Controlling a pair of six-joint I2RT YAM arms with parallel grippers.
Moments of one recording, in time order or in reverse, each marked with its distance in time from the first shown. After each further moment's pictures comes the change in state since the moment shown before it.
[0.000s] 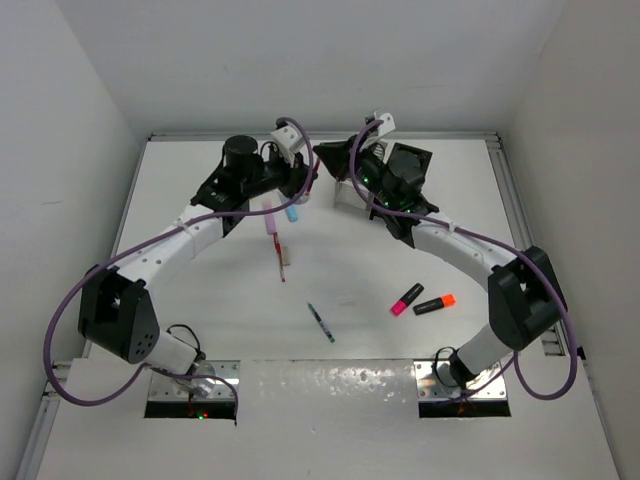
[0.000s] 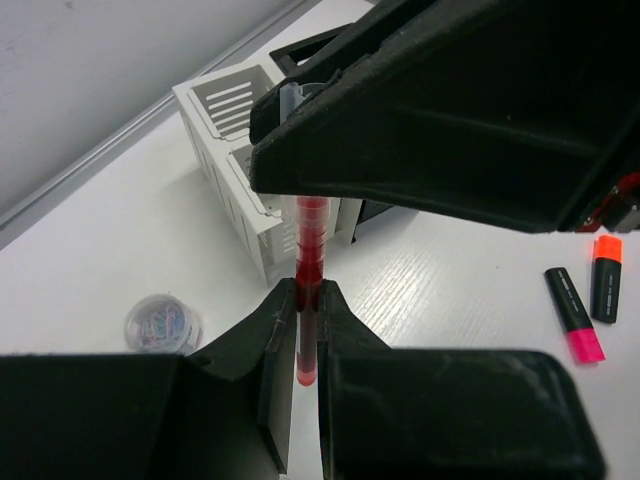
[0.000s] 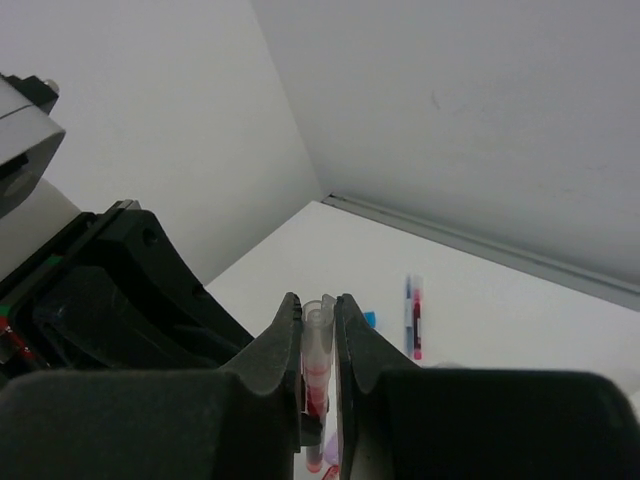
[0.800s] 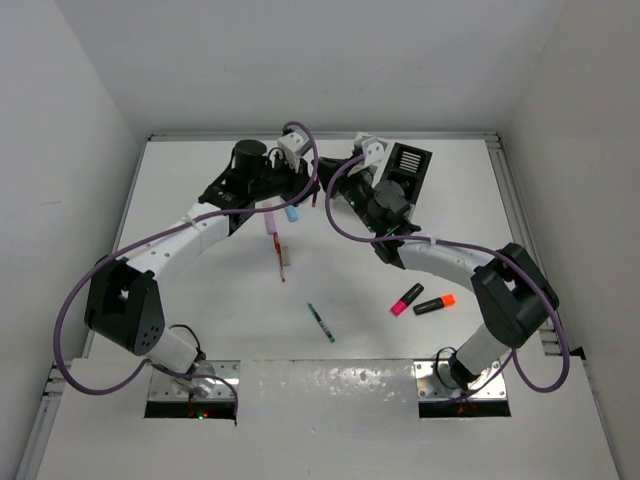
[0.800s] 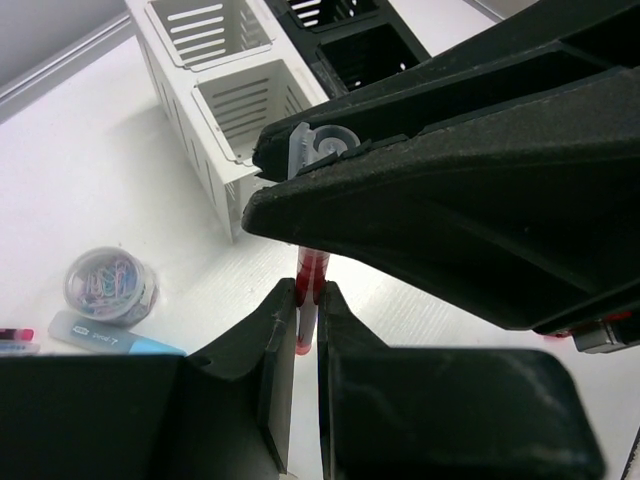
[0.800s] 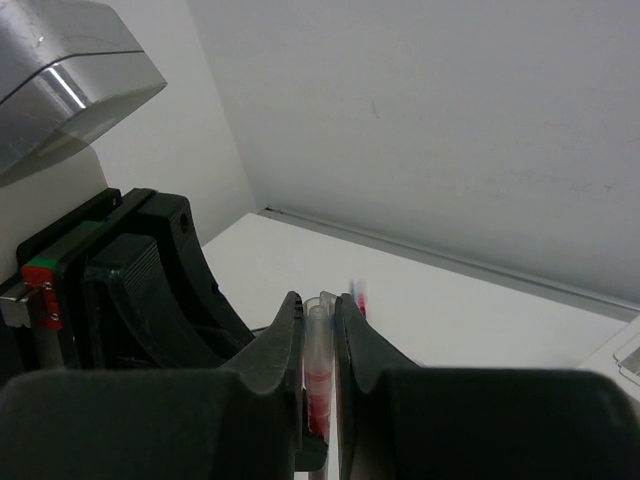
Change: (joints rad) left arm -0.004 0.050 0.000 -0.068 -0.010 -0.059; right arm 0.120 0.035 -0.180 0.263 0.270 -0.169
